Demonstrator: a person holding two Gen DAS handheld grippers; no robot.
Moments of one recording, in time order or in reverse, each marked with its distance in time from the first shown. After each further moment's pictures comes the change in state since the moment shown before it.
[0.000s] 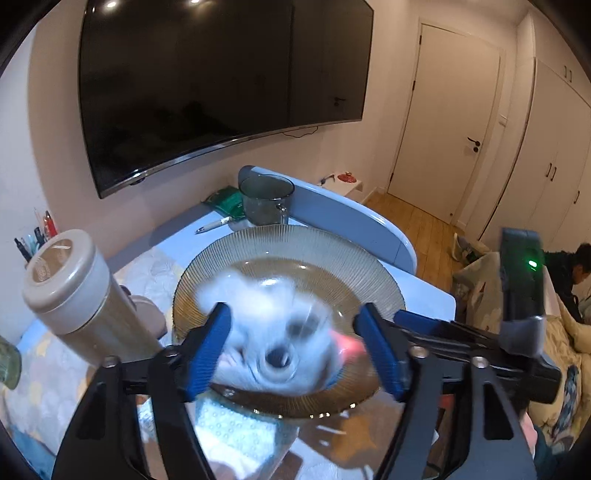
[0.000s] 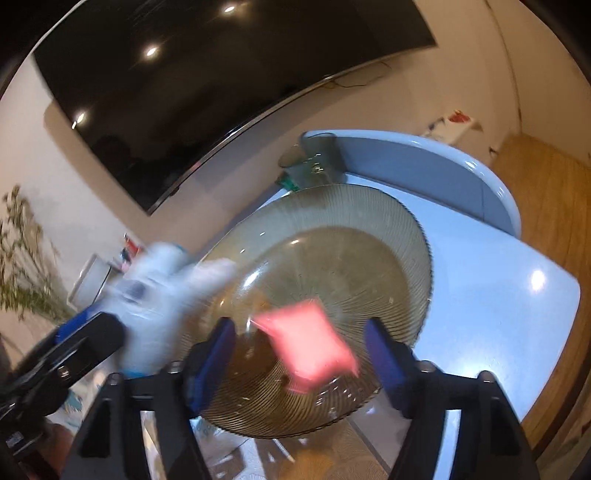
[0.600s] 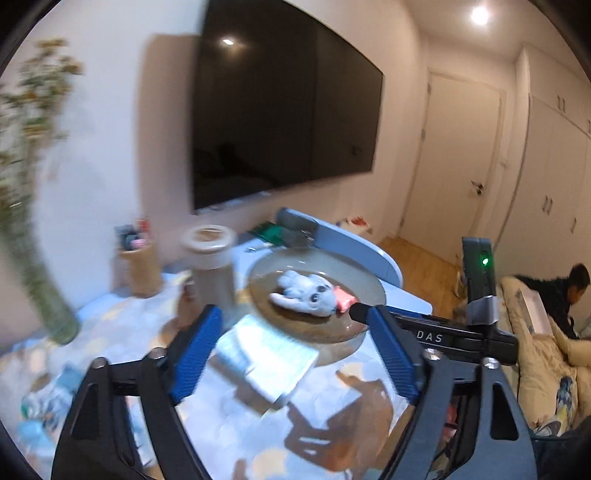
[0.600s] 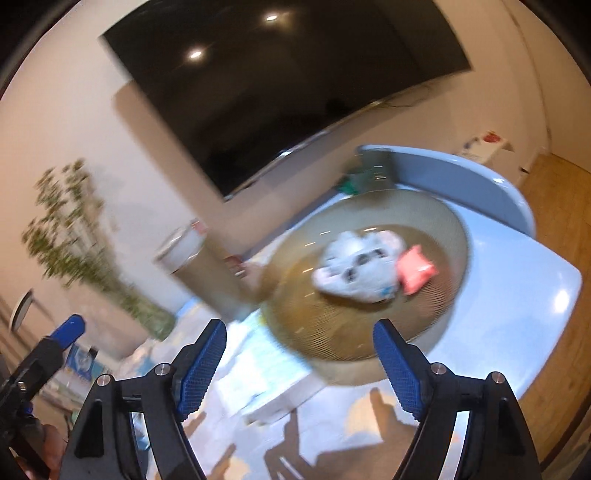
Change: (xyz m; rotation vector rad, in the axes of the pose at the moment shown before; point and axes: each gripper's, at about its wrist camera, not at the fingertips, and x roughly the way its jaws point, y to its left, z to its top) left arm -0.196 0.024 -0.071 -0.067 -0.213 0.087; right arm -0.068 0.066 -0.049 -0.120 -0.034 0.146
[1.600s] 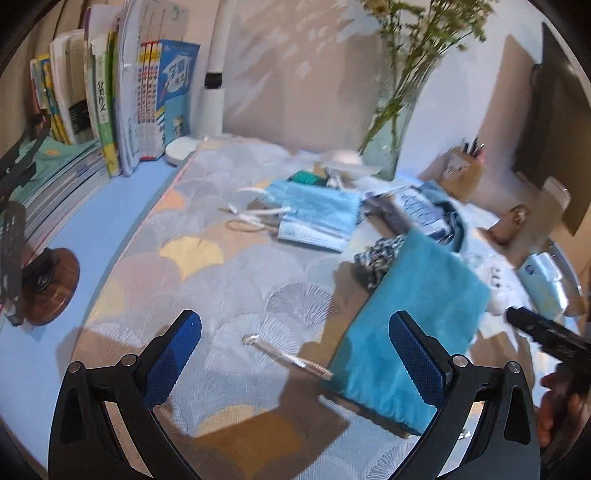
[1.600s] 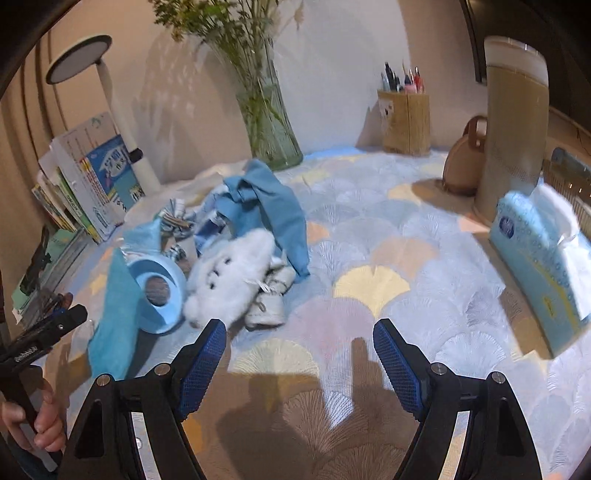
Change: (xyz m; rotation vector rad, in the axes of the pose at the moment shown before) left arm -0.129 0.270 -0.269 -0.557 0.076 0.638; right arm 0.149 0.206 -0.191 -0.526 0.276 0.120
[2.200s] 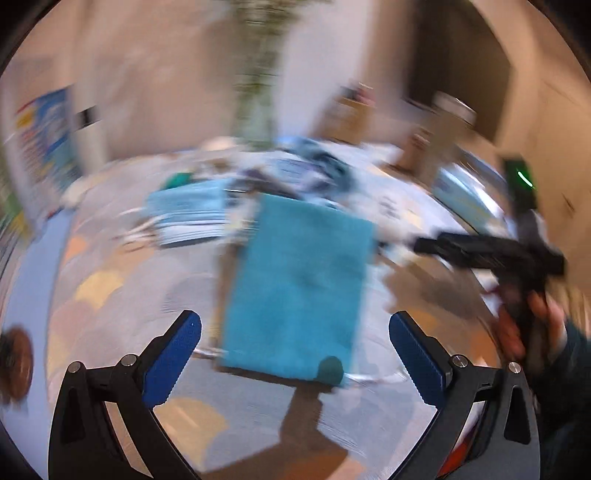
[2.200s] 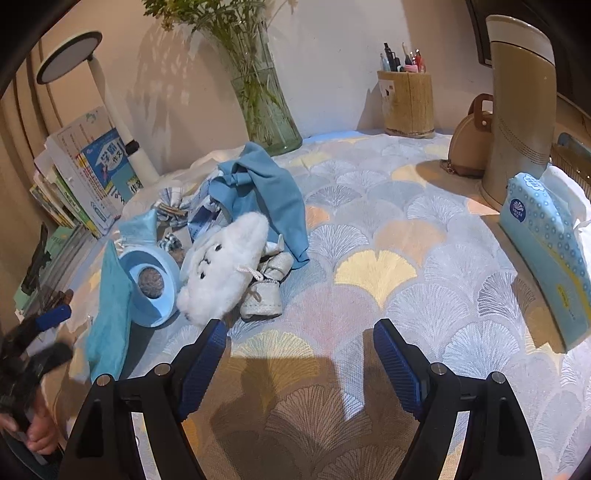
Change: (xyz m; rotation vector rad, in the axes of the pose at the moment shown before) left arm -0.016 -0.064 -0.015 0.393 0.122 -0.287; right arm 0.008 -0.001 -0.001 0.005 0.048 0.014
